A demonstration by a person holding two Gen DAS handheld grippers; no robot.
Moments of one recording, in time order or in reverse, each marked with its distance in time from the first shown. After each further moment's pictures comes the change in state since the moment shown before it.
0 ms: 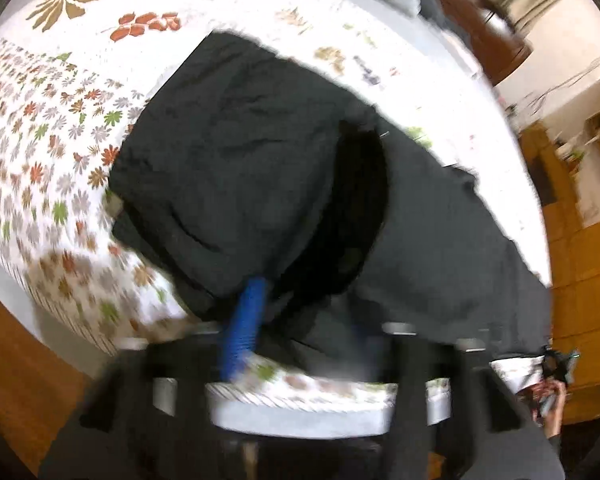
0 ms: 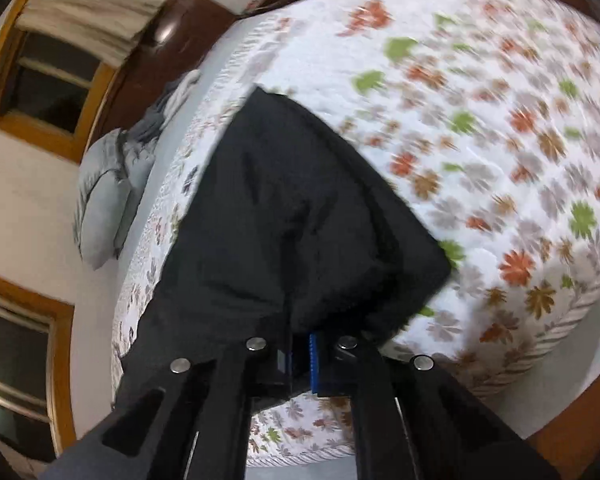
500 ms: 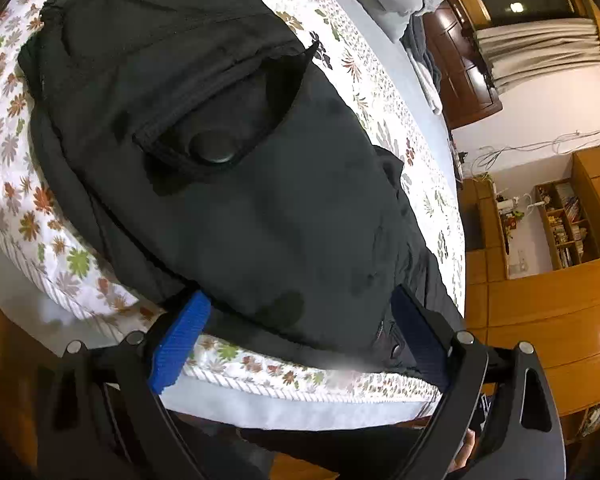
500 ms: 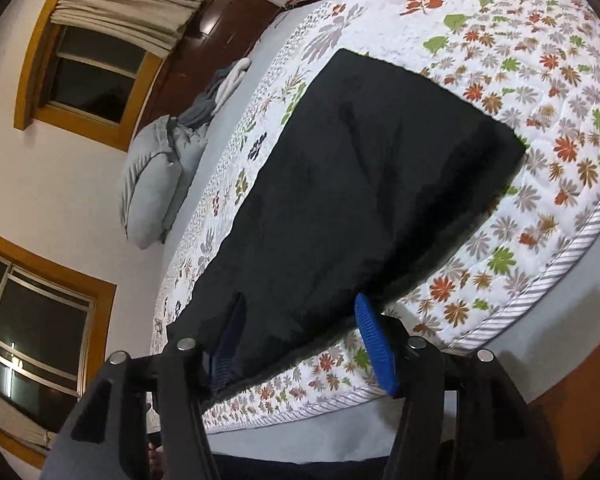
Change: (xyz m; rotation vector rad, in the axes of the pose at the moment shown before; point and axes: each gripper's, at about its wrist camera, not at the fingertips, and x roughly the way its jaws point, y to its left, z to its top) left arm 0.033 -0.045 -0.053 -0.246 -0.003 -0.272; right arm -0.013 0.034 -0.050 -0.024 0.026 0.161
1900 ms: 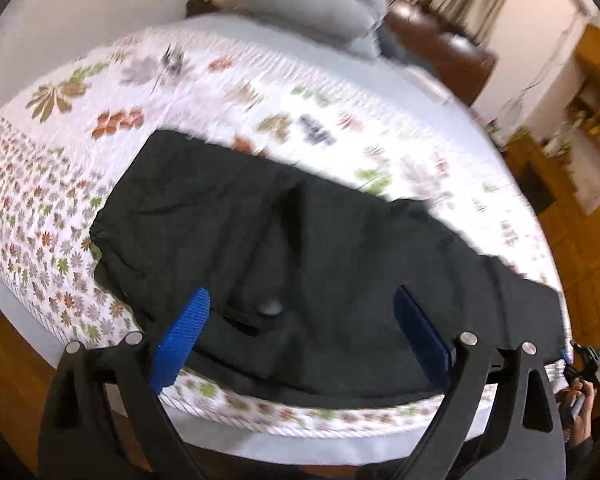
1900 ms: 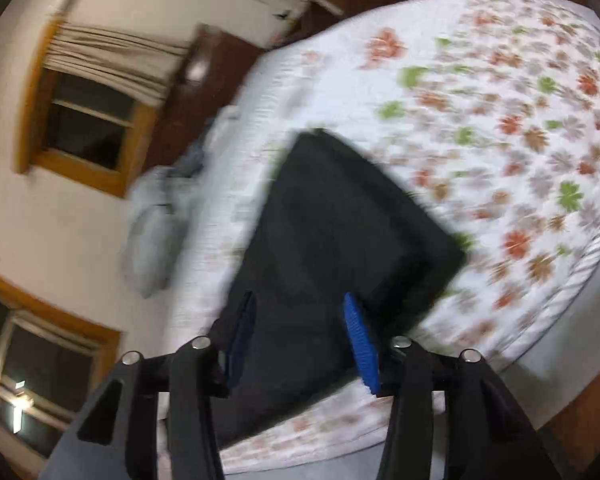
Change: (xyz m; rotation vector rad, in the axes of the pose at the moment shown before) left arm -0.039 -0.043 0.048 0.398 -0.168 0.323; right arm -0.020 -0.046 0.044 0.084 -0.149 -0.031
